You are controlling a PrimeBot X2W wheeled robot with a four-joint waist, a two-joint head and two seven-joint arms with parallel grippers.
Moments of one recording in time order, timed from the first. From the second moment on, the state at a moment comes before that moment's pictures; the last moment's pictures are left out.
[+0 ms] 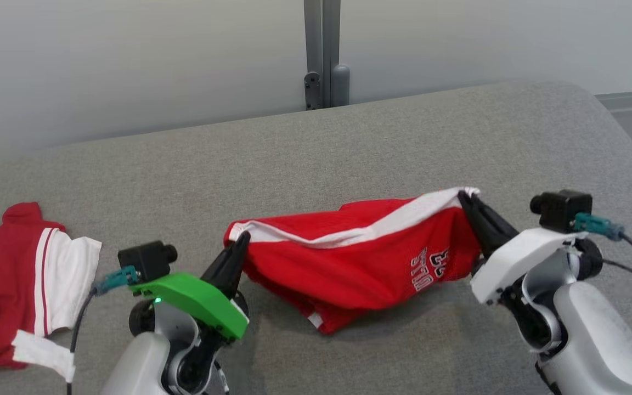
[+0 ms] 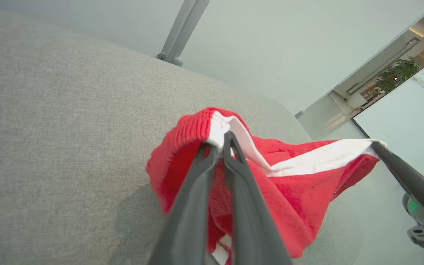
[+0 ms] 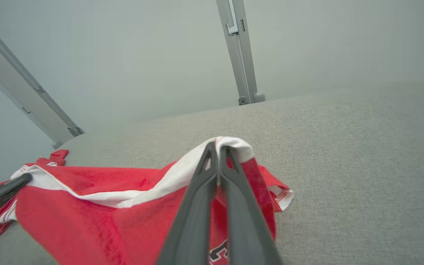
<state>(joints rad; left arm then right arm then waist) -0.24 0.10 -0.33 0.33 -0.83 -0.13 0.07 -0.28 -0.18 0.22 0.22 0.51 0.13 0.09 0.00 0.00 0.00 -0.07</state>
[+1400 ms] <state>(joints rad) -1.27 0.17 -0.14 0.41 -0.87 -0.09 -0.08 -1.45 -0.35 0.32 0.52 0.31 0.13 -0.20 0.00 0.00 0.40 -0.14</state>
